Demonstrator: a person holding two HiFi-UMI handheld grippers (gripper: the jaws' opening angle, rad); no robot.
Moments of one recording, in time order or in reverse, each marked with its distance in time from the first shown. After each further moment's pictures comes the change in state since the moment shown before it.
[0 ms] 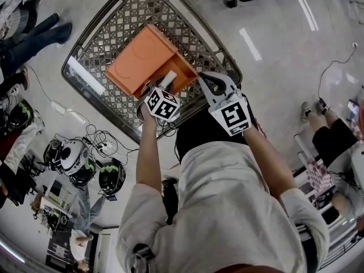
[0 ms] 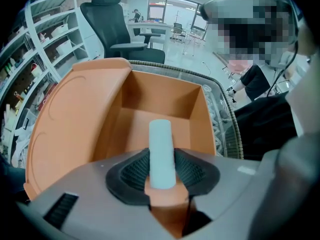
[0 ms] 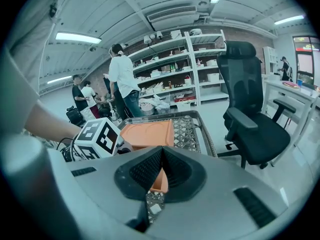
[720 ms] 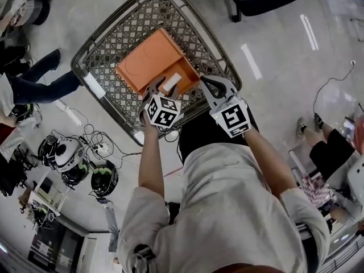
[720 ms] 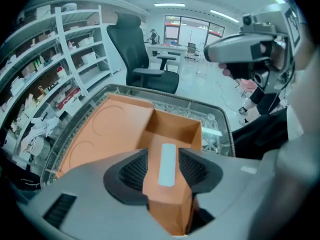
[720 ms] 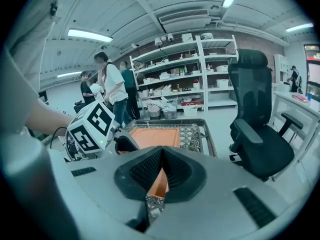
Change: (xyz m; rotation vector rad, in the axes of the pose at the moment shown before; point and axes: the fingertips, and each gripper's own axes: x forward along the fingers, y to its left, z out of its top) left arm -0.062 0.011 0.027 -0.127 -0.201 0.137; right arm -0.008 0.018 0.022 -0.100 -0.023 0.065
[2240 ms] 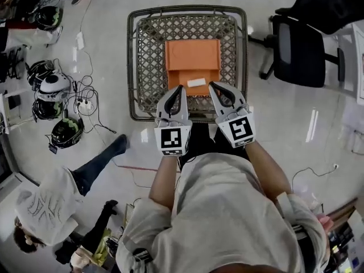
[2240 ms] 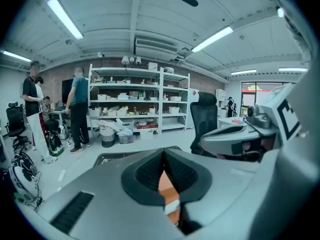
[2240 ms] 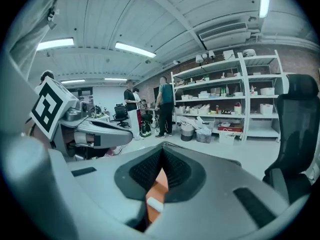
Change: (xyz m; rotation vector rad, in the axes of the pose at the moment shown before) left arm -0.252 -0.006 0.055 -0.652 -0.716 0.697; right arm -0.032 0.087 0.115 -0.290 -0.184 0.375
